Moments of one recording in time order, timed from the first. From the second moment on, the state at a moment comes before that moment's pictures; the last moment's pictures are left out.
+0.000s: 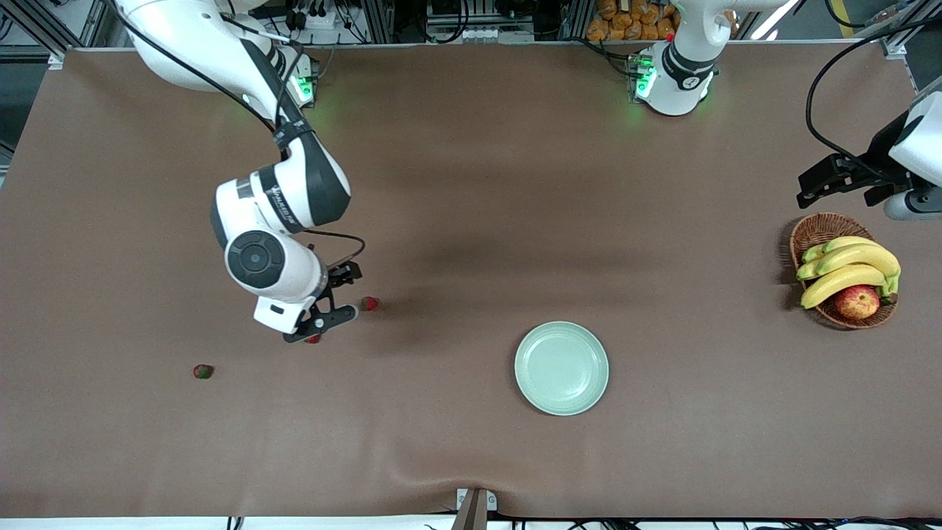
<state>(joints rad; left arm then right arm) -0.05 0.00 -0.01 -1.59 0.01 1.59 -0.08 0.42 0.55 -0.03 -1.53 0.05 1.89 0.03</state>
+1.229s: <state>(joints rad) -0.05 0.01 0.00 -1.59 0.01 1.59 -0.08 0.48 0.68 -0.03 -1.71 0.07 2.28 0.38</state>
